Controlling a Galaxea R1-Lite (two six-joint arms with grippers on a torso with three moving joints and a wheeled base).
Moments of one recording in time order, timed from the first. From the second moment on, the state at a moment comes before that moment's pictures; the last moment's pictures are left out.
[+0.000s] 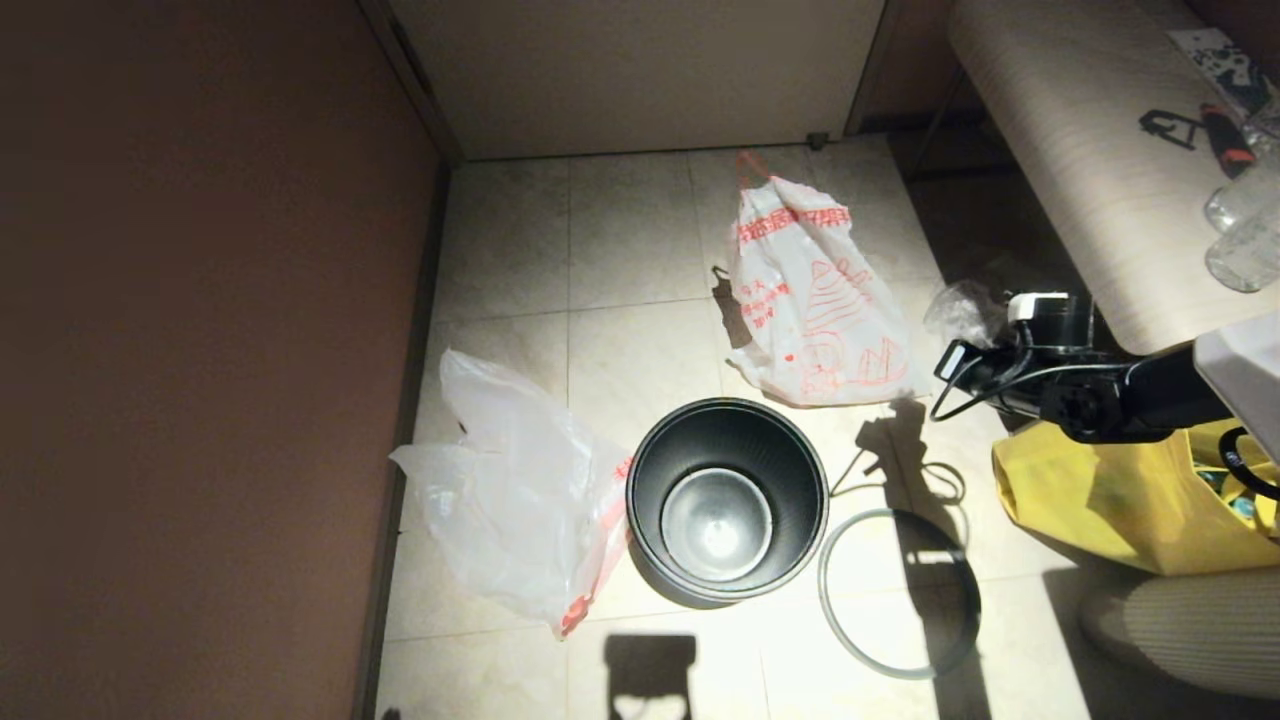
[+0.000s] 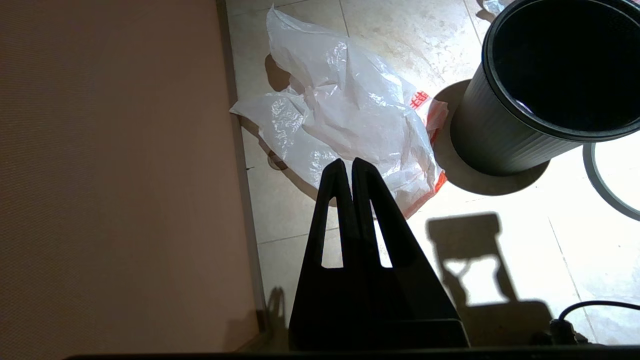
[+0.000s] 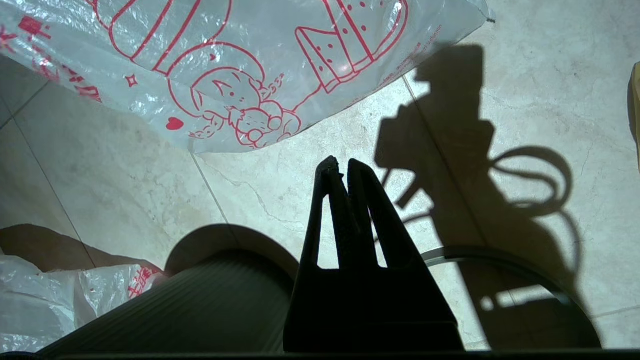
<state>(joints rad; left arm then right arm) 0.00 0.00 0.00 0.01 -0.02 0.12 -0.01 2.31 -1.55 -0.43 0.05 0.49</state>
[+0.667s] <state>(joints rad) 0.00 0.00 0.00 0.01 -0.02 0.12 0.16 1.99 -1.33 -0.19 -0.02 0.48</state>
